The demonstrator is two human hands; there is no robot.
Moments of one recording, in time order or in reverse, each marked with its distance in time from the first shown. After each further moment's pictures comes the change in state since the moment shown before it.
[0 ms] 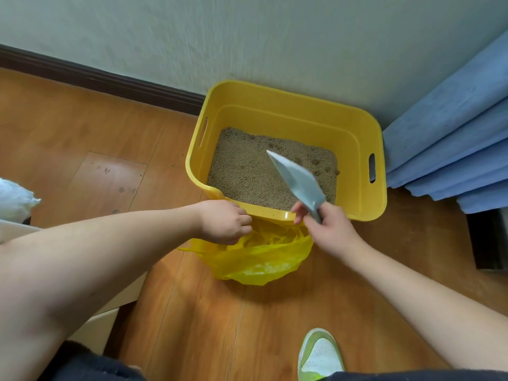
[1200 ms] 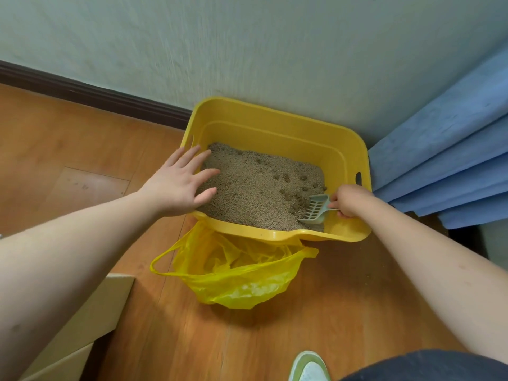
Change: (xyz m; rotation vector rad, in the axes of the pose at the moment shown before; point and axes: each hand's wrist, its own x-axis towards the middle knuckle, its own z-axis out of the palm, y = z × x) left_hand -0.038 -0.072 -0.023 -0.141 0.085 -0.841; right_hand 0.120 0.051 -0.095 -0.915 -0.244 0.685
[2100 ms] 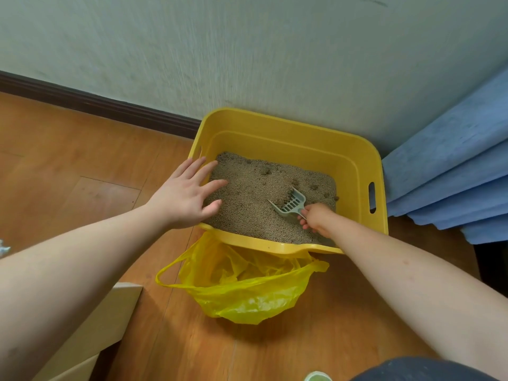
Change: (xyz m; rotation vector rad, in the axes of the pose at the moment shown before) left_hand 0.000 0.002 0.000 0.021 -0.010 -0.015; right_hand 0.028 -0.071 0.056 0.731 -0.147 -0.061
